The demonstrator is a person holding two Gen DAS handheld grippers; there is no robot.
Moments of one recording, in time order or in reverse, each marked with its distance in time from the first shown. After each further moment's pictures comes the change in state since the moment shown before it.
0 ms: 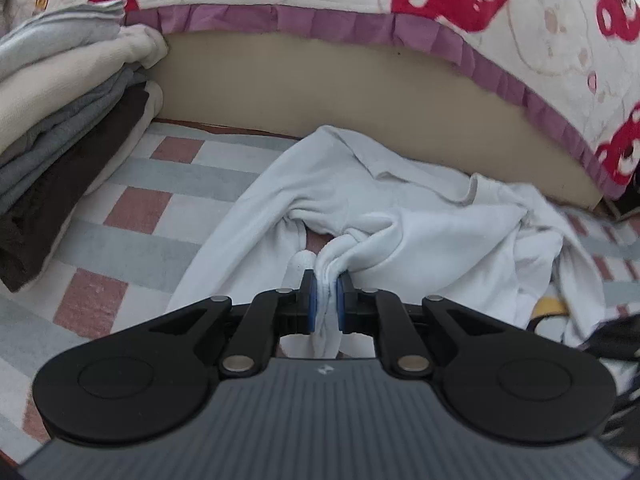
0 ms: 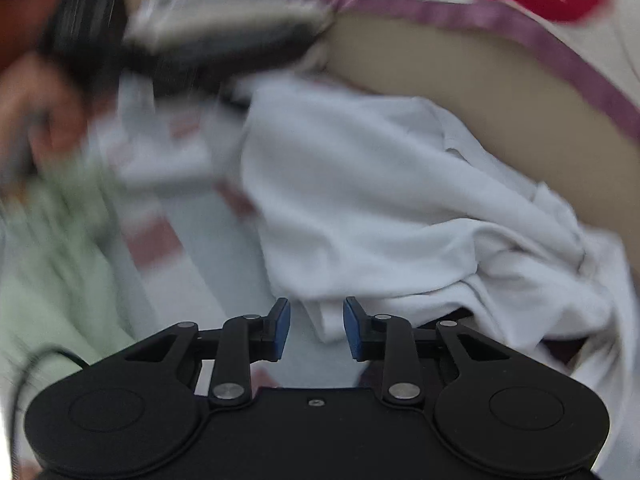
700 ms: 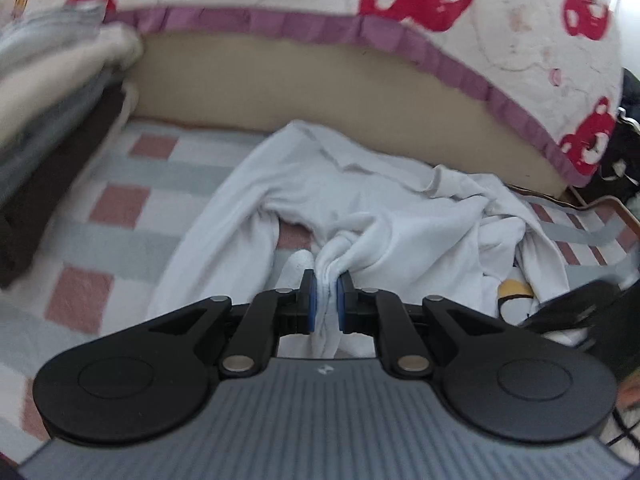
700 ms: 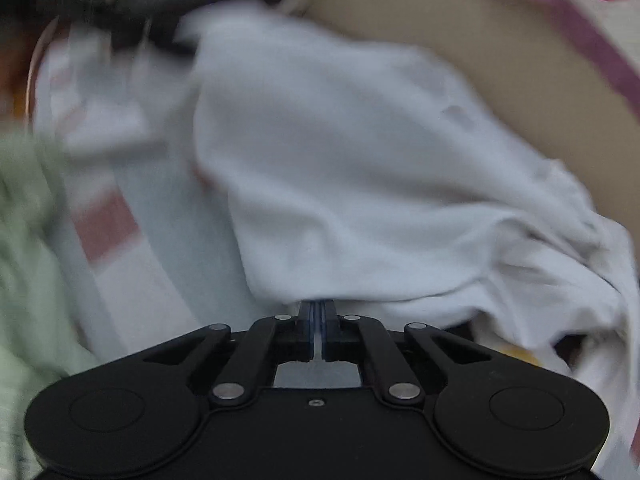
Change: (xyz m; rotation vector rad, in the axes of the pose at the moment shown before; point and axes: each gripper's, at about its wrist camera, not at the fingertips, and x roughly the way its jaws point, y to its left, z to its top) left arm -0.026 0.001 -0.002 0.060 0.013 -0.104; right arm -0.013 -0.030 0.014 0.207 0.065 0.001
